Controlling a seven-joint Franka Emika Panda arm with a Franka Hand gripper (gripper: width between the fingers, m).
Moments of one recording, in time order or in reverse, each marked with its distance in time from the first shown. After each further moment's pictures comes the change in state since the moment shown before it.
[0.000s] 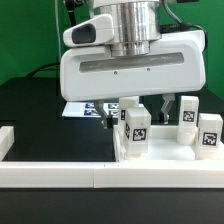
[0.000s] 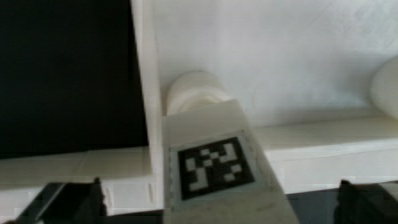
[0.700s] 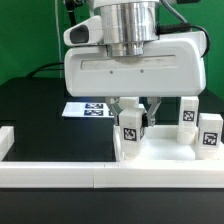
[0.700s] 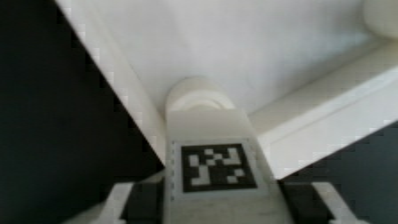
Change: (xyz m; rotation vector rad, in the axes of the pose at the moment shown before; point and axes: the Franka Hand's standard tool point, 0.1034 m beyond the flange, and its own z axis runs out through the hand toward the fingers) arm 0.000 0.002 0.000 -0.004 0.011 0.510
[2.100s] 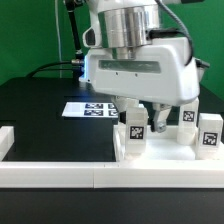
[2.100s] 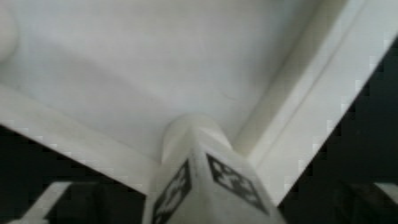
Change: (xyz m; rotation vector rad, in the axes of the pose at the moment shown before) arm -0.016 -0.010 0.002 0.009 -0.027 0.379
